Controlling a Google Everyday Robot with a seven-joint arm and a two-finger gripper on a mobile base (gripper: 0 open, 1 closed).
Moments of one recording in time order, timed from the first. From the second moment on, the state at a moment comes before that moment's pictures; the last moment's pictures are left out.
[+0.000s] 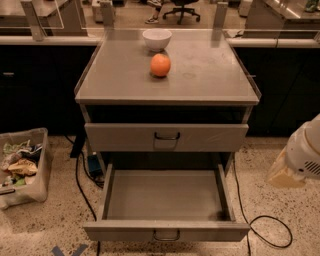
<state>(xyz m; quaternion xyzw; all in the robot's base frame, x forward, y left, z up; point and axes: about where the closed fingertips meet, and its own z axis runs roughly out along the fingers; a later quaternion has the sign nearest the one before) 0.399 -0.268 0.819 -0.50 0.86 0.01 0.11</state>
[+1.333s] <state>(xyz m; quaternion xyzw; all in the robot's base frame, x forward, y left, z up) 0.391 -0.247 0.751 -0.44 0.88 0.14 0.14</state>
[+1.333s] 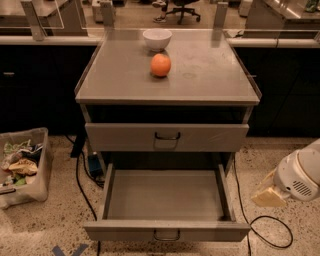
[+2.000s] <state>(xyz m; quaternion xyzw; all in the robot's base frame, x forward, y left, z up) 0.336 -0.187 0.659 -0.41 0.88 0.20 0.14</state>
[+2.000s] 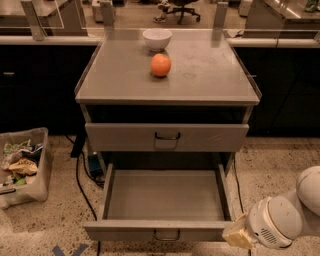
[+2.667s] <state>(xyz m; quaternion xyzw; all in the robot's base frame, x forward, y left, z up) 0.331 -0.184 0.648 -0.41 0.88 0.18 0.15</state>
